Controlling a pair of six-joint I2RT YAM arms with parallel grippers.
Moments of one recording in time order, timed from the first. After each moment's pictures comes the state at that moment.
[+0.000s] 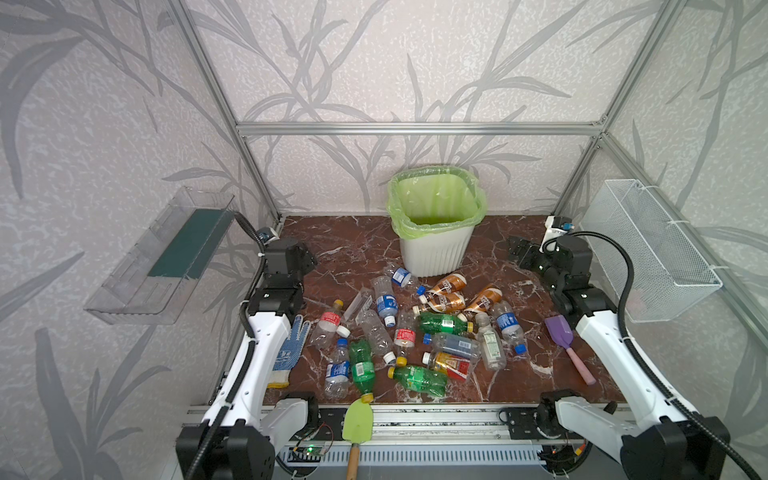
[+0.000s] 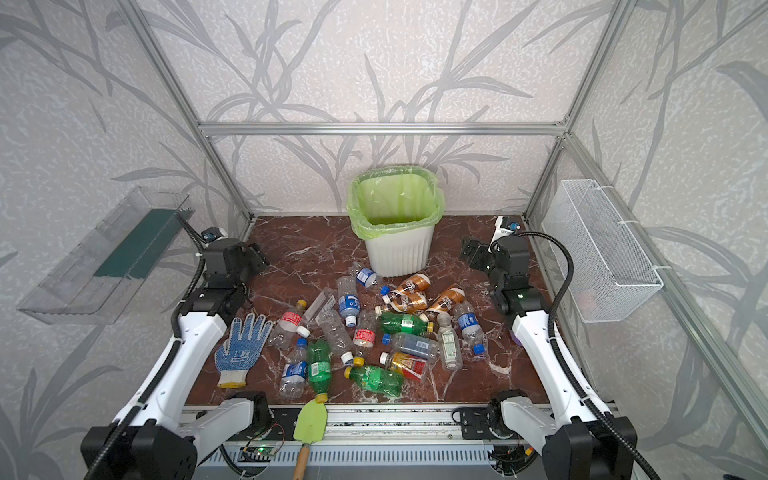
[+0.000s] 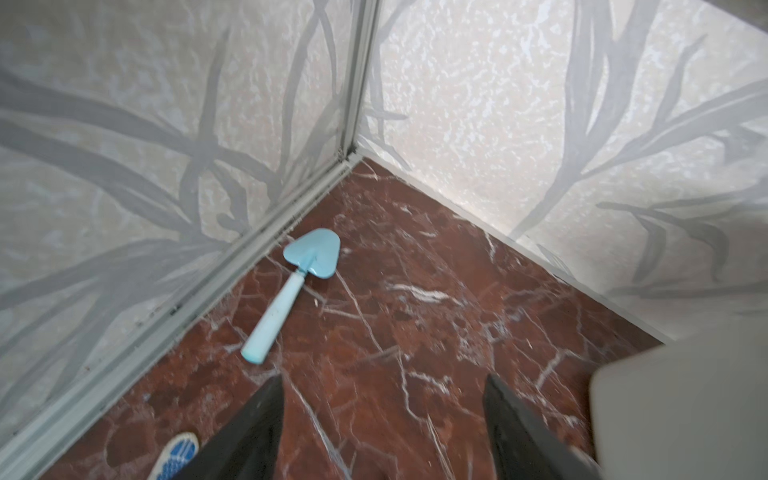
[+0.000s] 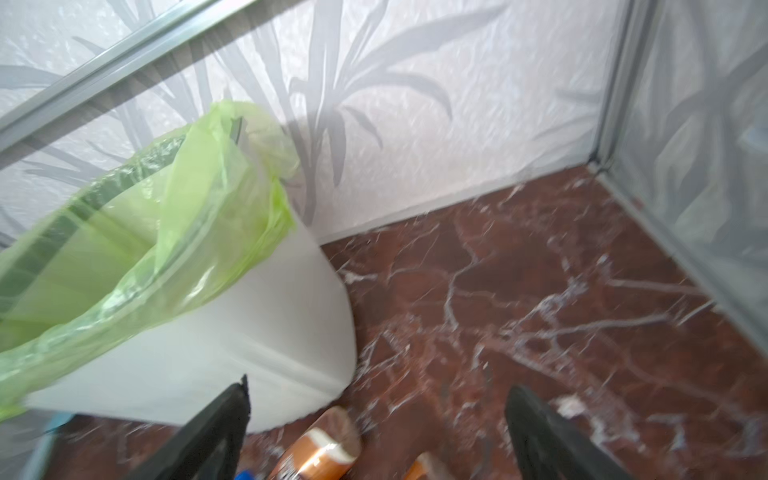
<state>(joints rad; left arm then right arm) 0.01 1.02 0.94 -0.41 -0.28 -0.51 0.13 1.08 0.92 -0.25 -0.07 0.48</state>
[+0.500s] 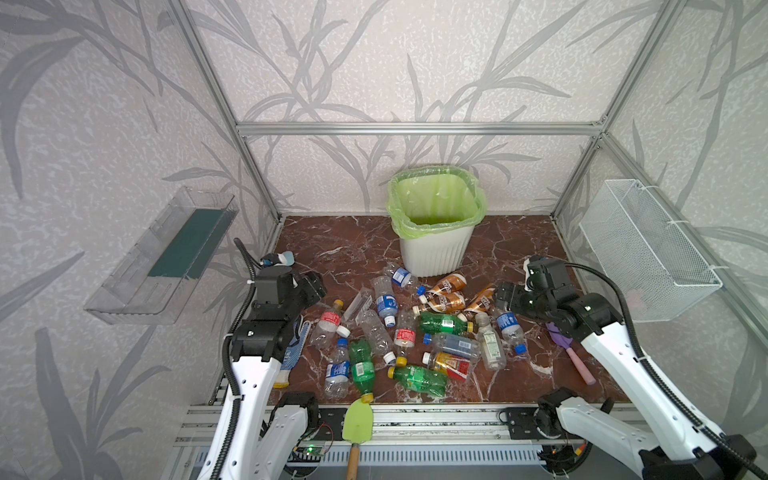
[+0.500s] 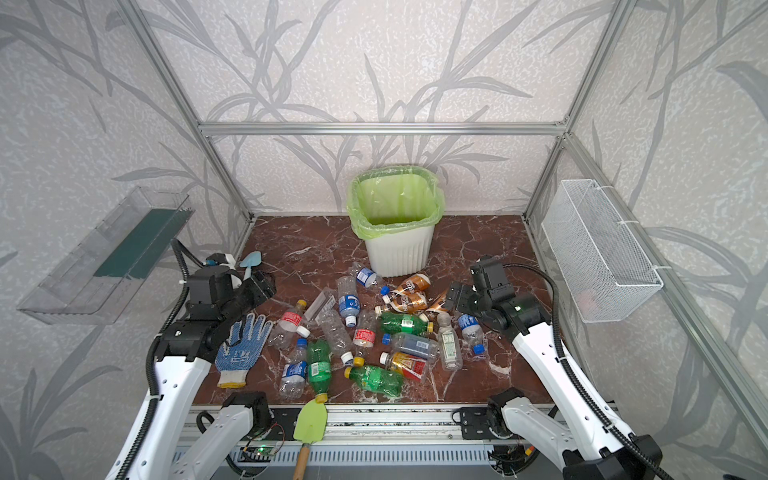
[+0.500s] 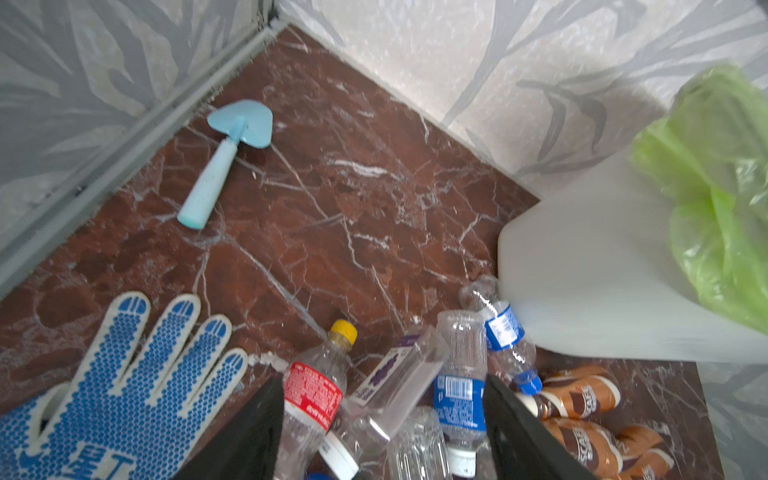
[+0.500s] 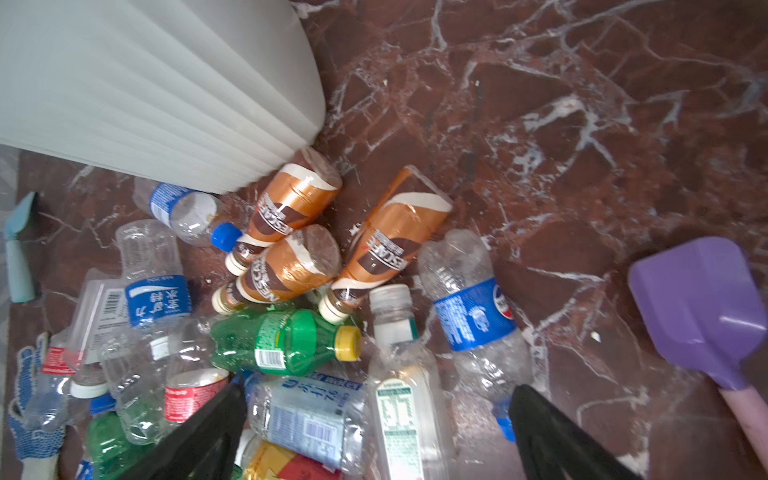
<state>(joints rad) 0.00 0.78 0.87 -0.73 0.01 -0.55 0.36 0.97 1.00 -0.96 0.06 0.59</state>
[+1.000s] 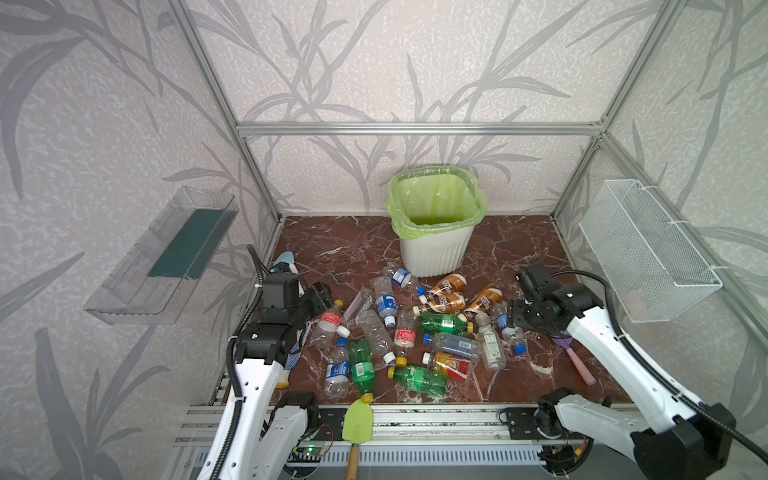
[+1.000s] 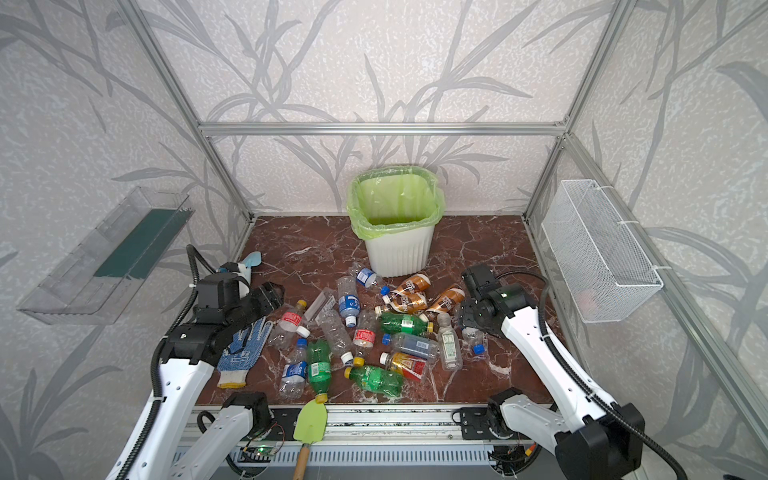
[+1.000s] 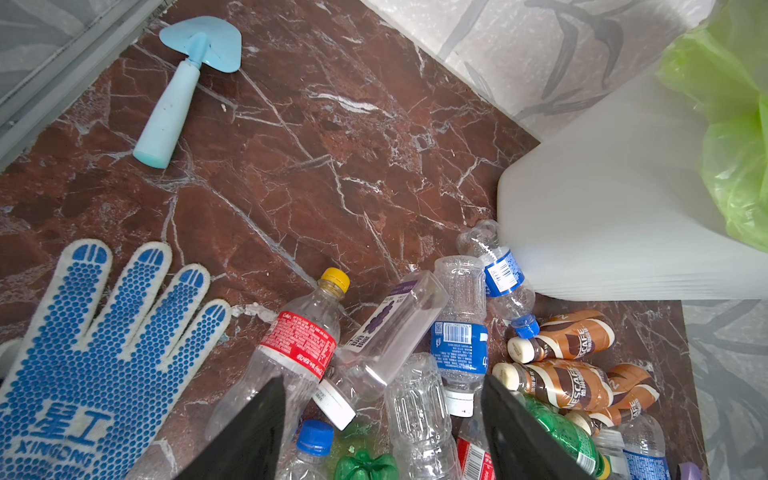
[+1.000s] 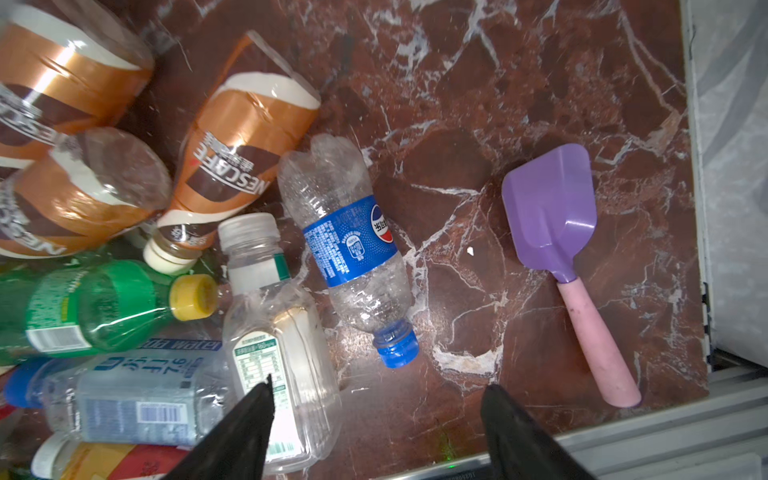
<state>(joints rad) -0.04 0.79 0.84 -0.76 0.07 -0.57 0.35 1.15 0.99 -1.17 0.21 0.54</state>
